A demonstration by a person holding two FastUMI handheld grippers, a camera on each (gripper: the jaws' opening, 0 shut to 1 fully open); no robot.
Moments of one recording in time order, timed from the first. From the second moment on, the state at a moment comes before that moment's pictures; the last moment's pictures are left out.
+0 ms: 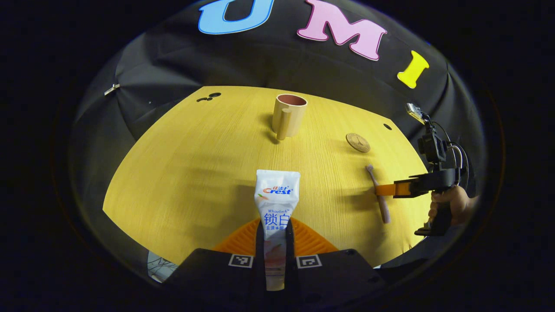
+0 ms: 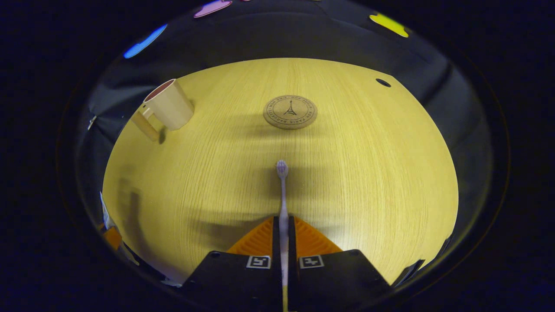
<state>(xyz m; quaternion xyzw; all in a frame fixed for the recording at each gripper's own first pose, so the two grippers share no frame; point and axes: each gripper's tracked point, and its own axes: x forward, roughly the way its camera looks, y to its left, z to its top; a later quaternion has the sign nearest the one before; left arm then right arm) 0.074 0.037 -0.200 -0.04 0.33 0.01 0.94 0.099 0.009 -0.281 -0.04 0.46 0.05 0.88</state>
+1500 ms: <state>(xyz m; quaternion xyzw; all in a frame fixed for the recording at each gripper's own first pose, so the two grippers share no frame) 0.356 0.009 0.037 -0.07 0.01 -0.11 0.99 0.149 -0.021 -0.165 0.09 0.39 0.11 0.91</state>
